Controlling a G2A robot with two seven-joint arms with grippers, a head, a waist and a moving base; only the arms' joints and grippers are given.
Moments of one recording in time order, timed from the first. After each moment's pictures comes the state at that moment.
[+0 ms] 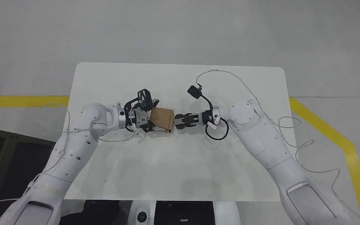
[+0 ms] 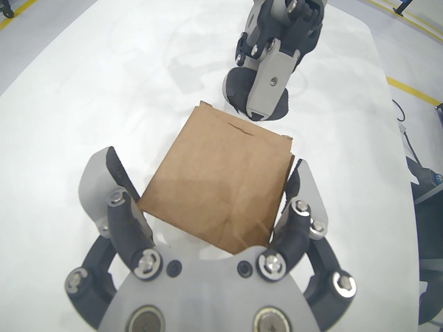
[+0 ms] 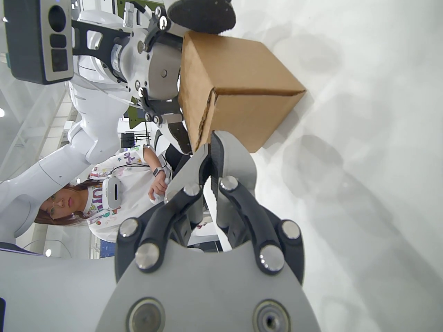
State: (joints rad) left arm 0.90 -0.99 -1.04 -1.33 1.03 -1.00 -0.23; right arm -0.70 -1.32 0.86 -1.08 0.09 -0.28 1.11
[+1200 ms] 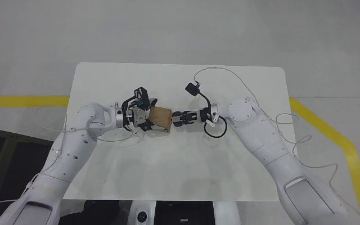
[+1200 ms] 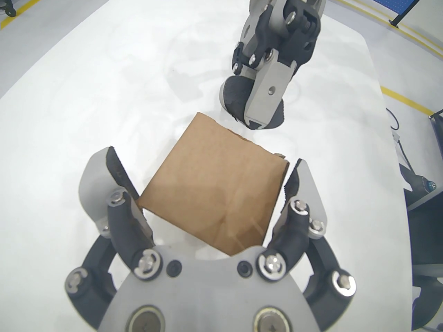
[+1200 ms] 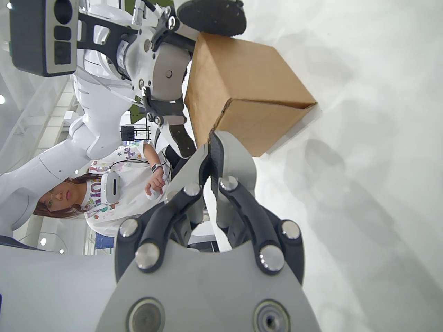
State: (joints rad) left arm 0.91 -0.98 -1.07 -1.31 0.95 -1.01 -0.26; right arm -0.67 -1.34 0.86 -1.01 0.10 -0.36 1.09
